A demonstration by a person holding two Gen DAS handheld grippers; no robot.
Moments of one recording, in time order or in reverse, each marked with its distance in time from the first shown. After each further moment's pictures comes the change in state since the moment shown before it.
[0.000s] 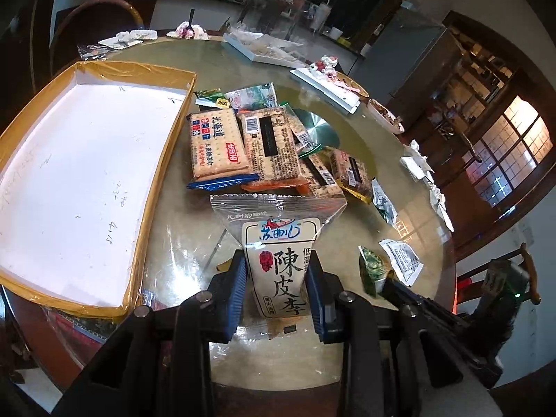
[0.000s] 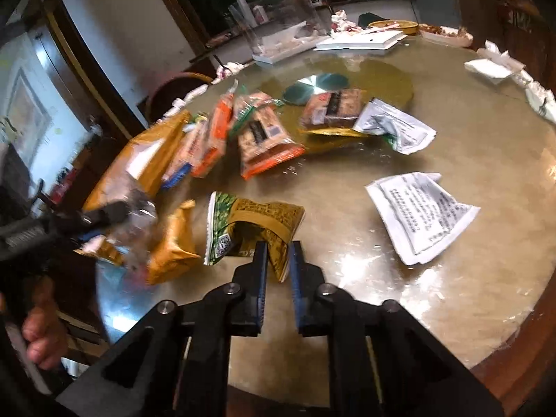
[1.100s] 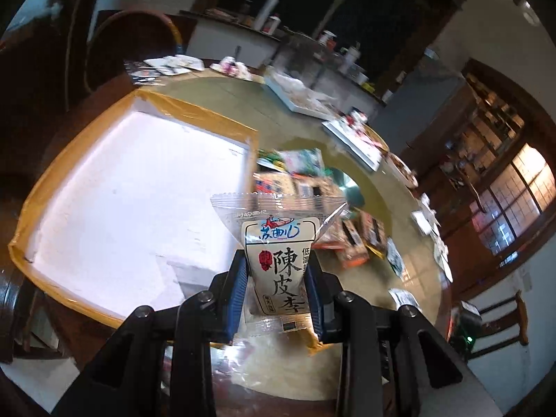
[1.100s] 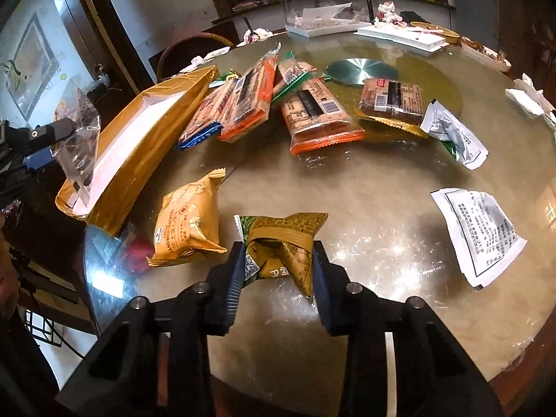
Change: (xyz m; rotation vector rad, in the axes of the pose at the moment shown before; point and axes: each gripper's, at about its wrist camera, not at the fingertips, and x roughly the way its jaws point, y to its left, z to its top) left arm -0.064 0.055 0.027 -0.132 -0.157 0.041; right arm 0.041 0.046 0.000 -0.176 0.105 -0.036
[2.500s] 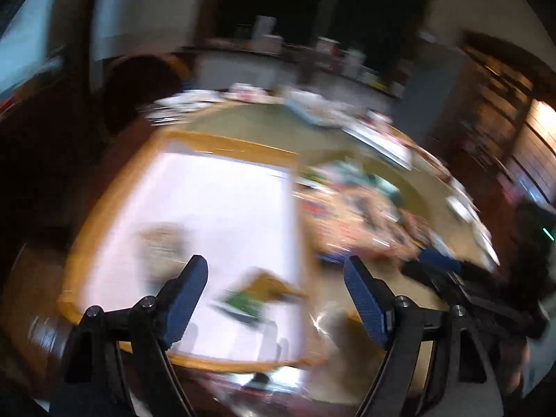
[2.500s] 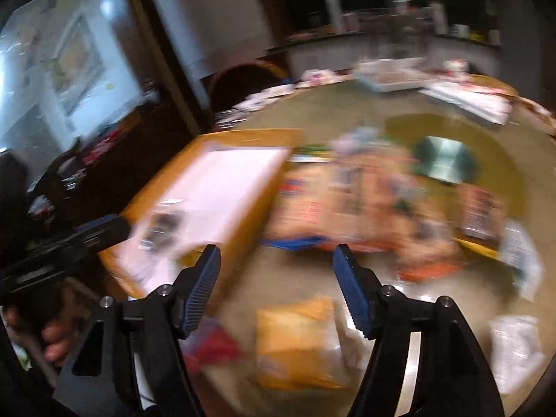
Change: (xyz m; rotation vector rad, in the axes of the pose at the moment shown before) left arm -0.010 -0.001 -0.008 0.247 -0.045 0.089; right arm 0.003 0.059 0.073 -0.109 -0.139 0.131
